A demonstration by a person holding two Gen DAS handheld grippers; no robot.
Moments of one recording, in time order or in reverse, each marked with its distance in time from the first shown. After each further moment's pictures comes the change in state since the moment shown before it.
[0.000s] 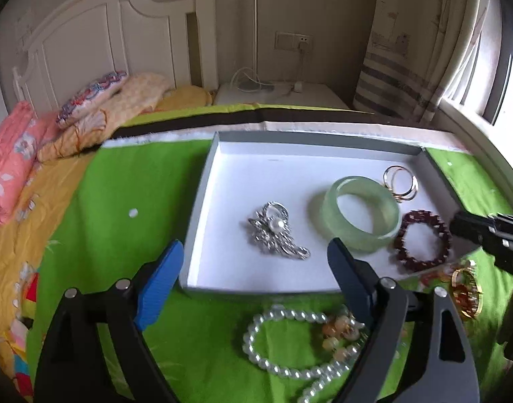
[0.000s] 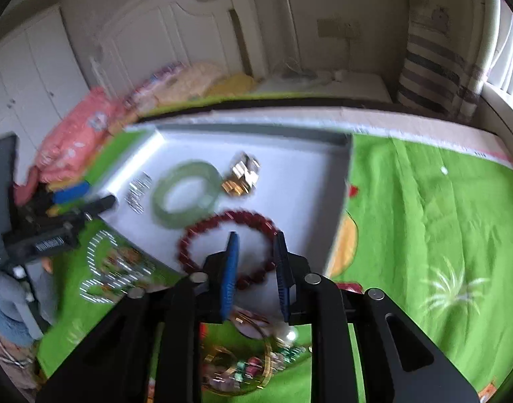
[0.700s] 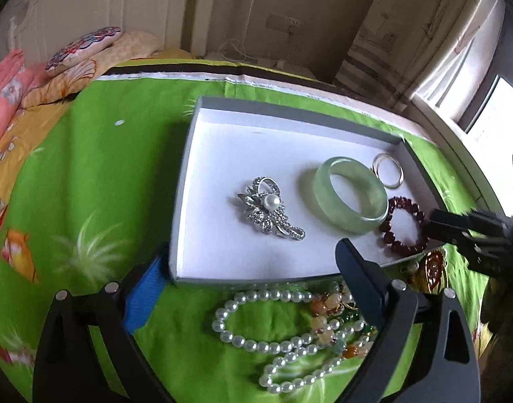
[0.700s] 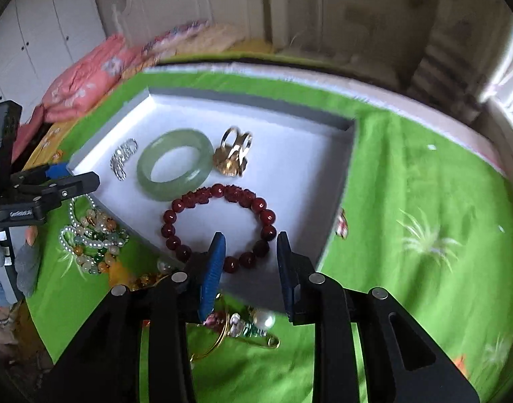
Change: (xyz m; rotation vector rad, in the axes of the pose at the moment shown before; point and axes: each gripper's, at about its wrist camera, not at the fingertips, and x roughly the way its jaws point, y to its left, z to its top) left arm -0.041 0.001 -0.070 -0.149 0.081 -0.162; right arm -0.045 0.000 -0.045 -0.165 0.070 -0.005
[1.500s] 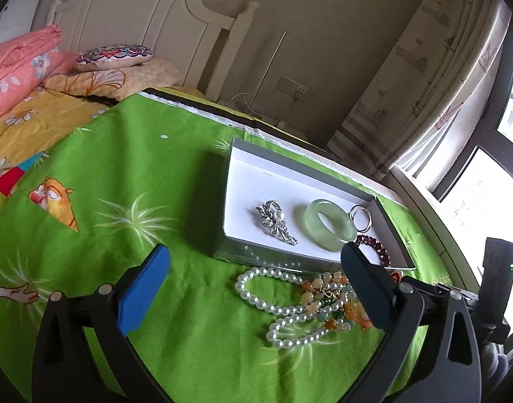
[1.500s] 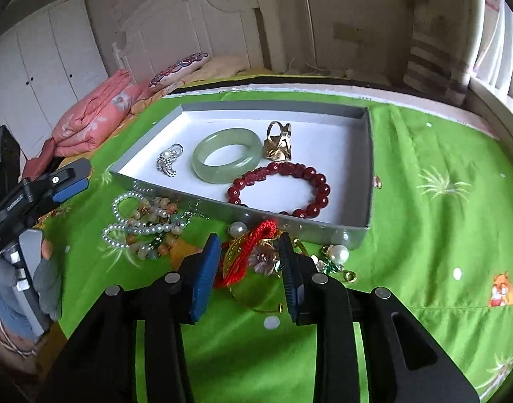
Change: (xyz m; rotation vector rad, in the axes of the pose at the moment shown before) left arm -0.067 0.031 -0.045 -0.180 -0.253 -0.115; right arm -0.020 0.040 -0.041 0.100 -0.108 0.050
